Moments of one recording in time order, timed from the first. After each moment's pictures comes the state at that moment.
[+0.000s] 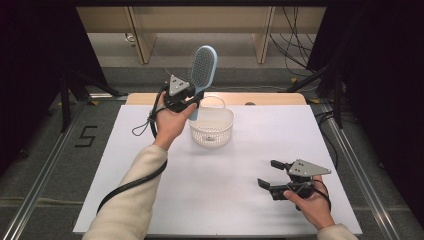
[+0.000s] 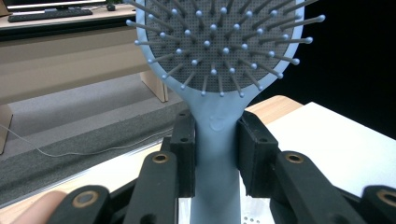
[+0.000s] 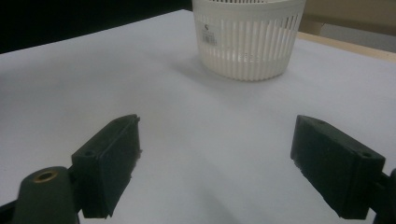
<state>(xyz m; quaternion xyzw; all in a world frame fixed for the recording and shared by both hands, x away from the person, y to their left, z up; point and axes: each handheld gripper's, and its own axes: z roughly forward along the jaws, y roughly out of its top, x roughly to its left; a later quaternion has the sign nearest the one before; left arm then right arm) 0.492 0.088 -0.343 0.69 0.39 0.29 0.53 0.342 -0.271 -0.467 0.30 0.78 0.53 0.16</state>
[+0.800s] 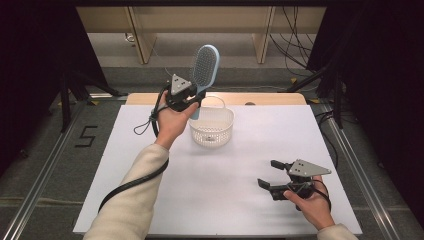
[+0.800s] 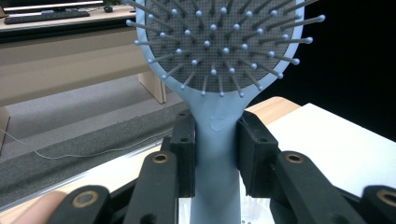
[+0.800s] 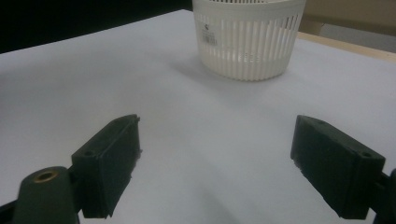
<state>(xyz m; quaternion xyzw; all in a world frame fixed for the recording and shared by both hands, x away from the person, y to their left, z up) 0.494 0.084 -0.341 0.69 0.39 0.29 0.54 0.342 -0.271 -0.466 0.30 0.78 0.53 0.16</state>
